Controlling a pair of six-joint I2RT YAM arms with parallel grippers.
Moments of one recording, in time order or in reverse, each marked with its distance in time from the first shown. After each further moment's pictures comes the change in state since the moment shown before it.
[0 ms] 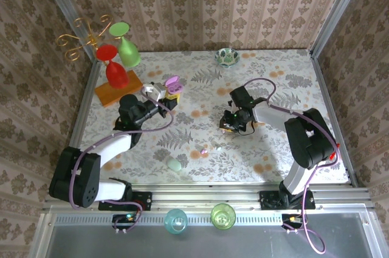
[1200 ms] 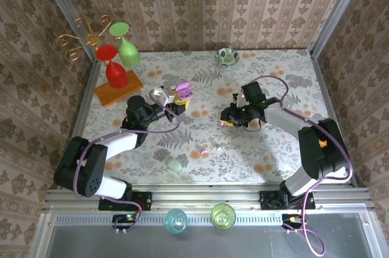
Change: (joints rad) left arm -0.066 0.098 0.002 0.108 0.117 -0.012; right arm -0.078 -0.150 -0.024 0.053 -0.199 -0.014
